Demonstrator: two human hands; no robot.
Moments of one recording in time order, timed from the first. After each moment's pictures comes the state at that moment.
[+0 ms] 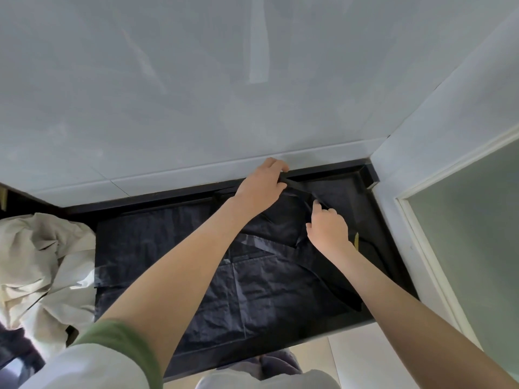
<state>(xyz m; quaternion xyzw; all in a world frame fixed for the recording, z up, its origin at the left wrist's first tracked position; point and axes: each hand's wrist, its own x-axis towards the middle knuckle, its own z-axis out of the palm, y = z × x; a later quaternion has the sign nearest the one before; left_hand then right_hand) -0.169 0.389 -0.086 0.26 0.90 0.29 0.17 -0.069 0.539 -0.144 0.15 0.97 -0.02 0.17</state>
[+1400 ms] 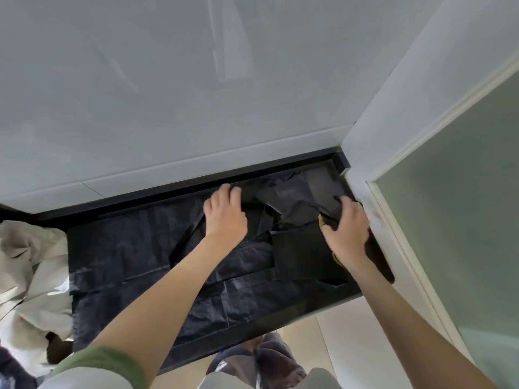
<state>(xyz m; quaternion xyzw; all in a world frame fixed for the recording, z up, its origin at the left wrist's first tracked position) -0.100 0.365 -0.147 0.17 0.97 0.13 0.08 0.006 0.592 -0.136 0.34 0.91 -0.22 -0.02</state>
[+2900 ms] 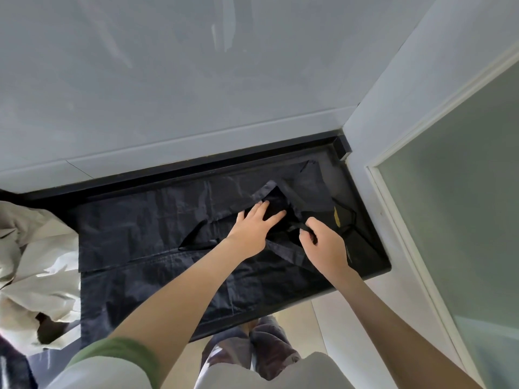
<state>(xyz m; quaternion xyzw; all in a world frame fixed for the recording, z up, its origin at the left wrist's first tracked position) -0.058 0.397 -0.178 0.37 0.88 0.04 0.28 0.046 0.553 -0.153 0.16 0.94 -0.29 -0.02</state>
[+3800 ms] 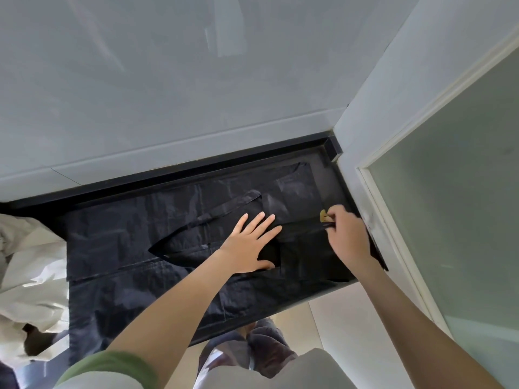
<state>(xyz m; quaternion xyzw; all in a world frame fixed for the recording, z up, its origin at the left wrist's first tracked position) -0.040 0.389 -0.204 0.48 0.85 -0.02 0.22 0.035 0.618 -0.151 0.25 0.95 -0.16 0.06</state>
